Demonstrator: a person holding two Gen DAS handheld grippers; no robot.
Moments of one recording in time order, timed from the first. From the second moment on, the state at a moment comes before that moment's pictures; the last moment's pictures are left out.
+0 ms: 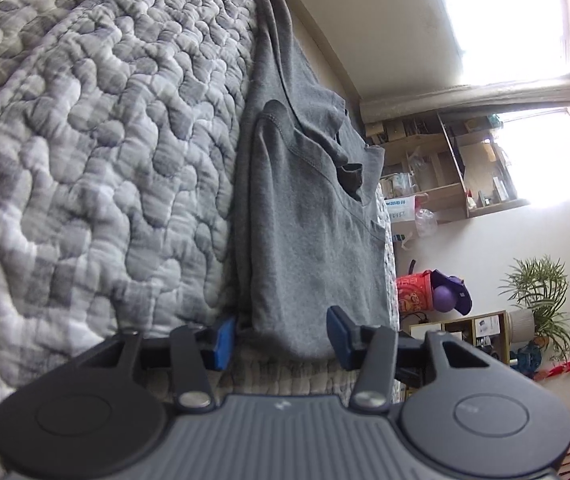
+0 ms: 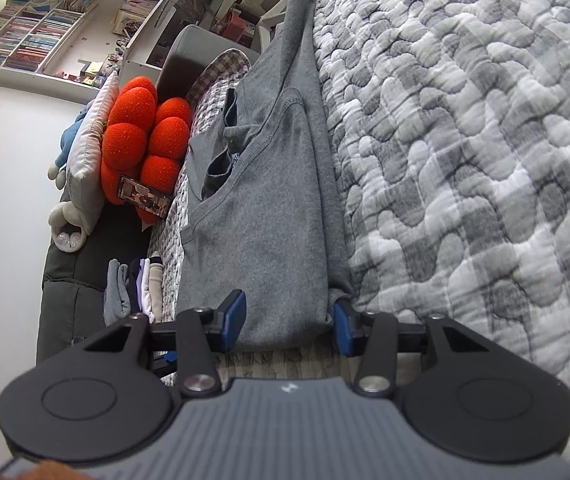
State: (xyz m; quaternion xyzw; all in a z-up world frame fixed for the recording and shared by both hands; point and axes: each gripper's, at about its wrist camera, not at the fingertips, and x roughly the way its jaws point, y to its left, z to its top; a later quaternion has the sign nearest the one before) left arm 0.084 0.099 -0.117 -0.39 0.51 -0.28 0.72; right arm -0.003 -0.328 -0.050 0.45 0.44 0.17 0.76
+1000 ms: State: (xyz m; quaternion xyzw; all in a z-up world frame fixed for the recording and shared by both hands) left arm 0.045 0.102 -0.093 -0.45 0.46 -0.27 0.72; right arm -0.036 -0.326 -0.015 0.50 0.35 0.20 0.76
